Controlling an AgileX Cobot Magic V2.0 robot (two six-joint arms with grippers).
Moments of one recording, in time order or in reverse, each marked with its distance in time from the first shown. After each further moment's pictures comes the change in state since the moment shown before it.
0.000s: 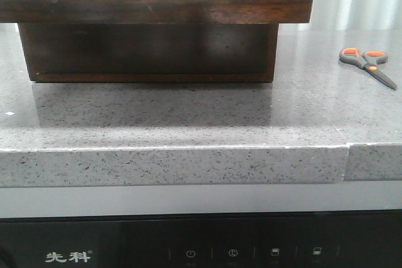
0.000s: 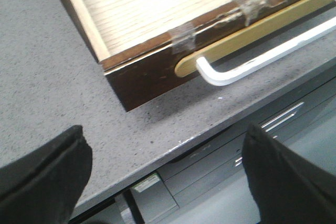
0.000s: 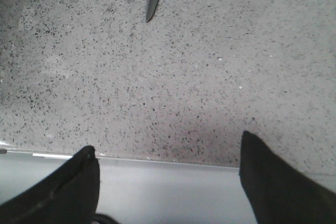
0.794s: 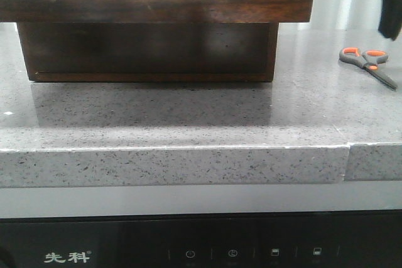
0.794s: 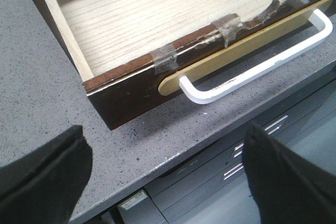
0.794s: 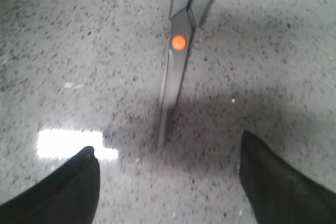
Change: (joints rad) left arm -0.023 -0.002 0.000 -0.011 -0.043 -0.018; right arm -0.004 0.750 -0.645 0.061 0.176 0.012
